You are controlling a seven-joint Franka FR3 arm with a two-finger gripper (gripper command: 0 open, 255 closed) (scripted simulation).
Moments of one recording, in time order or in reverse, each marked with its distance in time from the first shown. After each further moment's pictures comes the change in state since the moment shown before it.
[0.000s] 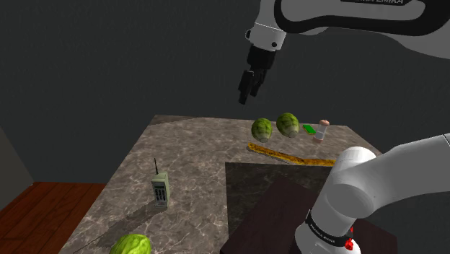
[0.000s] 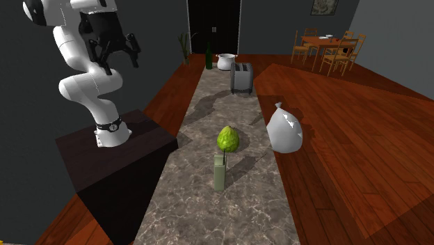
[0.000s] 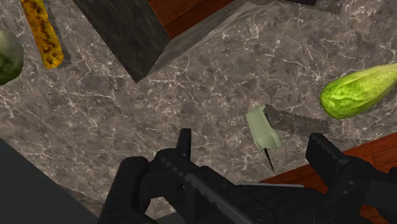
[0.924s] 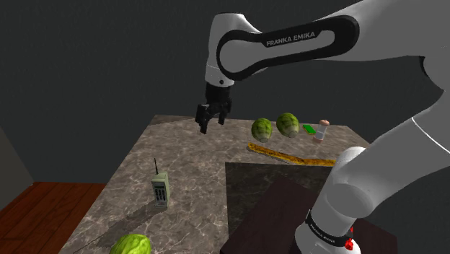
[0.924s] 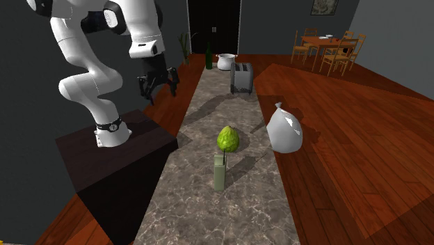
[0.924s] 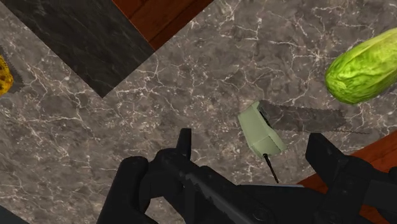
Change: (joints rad) arm -0.010 0.308 0.183 -0.024 0.054 0.268 0.280
